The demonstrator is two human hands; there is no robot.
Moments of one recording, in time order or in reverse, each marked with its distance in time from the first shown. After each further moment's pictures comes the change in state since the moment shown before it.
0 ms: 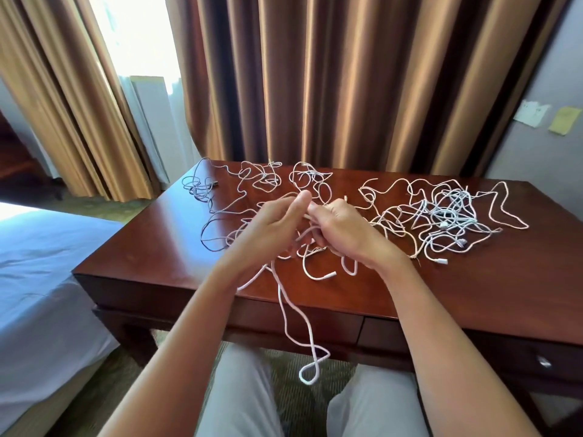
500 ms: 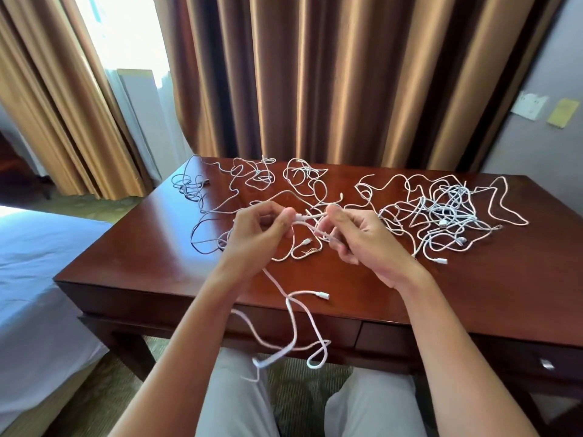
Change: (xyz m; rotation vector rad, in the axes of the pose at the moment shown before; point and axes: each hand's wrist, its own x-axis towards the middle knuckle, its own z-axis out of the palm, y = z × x) left_hand 0.009 -0.037 -0.001 -0.148 0.243 0.007; right_hand -0.012 0.040 -0.014 0.388 0.031 -0.006
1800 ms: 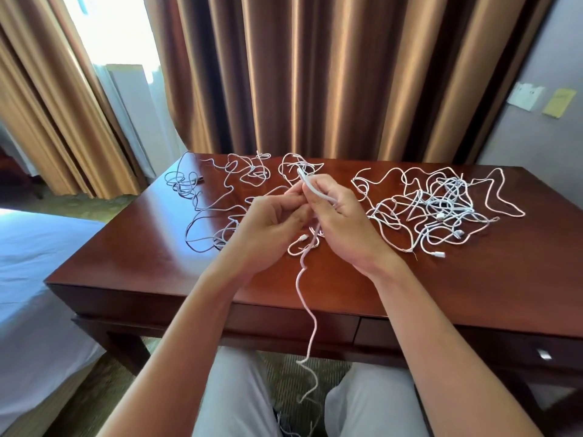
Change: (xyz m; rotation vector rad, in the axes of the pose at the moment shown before) left_hand 0.001 0.025 0.012 0.007 -0.265 0.060; right_hand 0.015 -0.020 0.029 -0.076 0.109 -0.235
